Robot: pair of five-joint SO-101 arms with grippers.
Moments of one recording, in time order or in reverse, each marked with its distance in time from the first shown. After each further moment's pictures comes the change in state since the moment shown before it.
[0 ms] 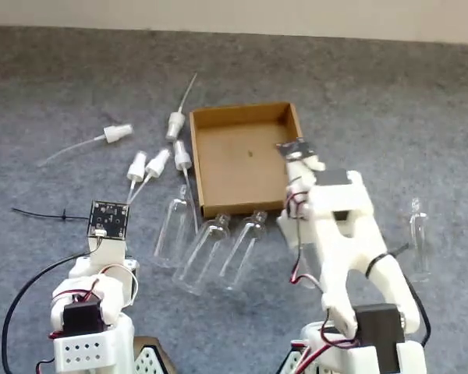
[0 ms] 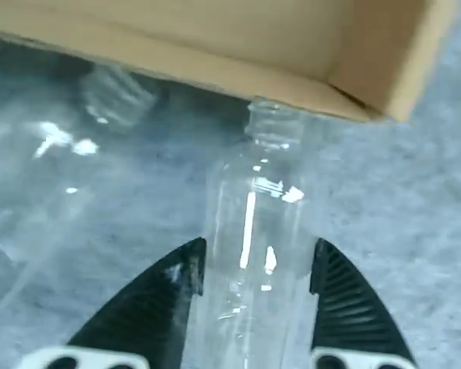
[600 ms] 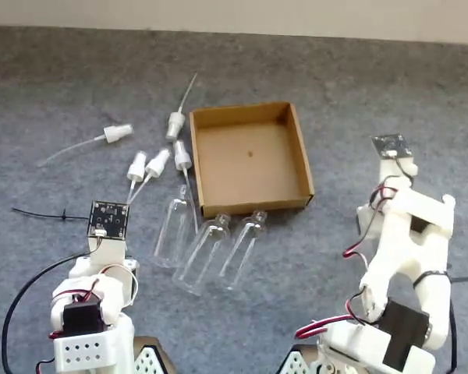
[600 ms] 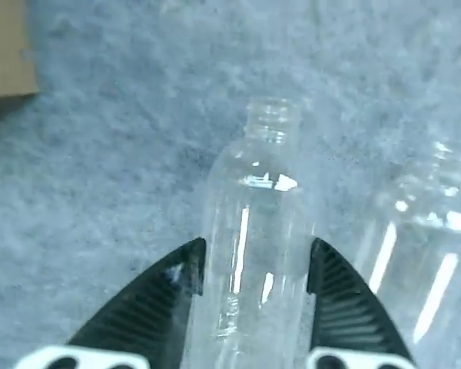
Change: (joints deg) left arm 0.0 0.0 0.0 0.0 0.0; right arm 30.9 0.9 -2.0 -10.3 17.1
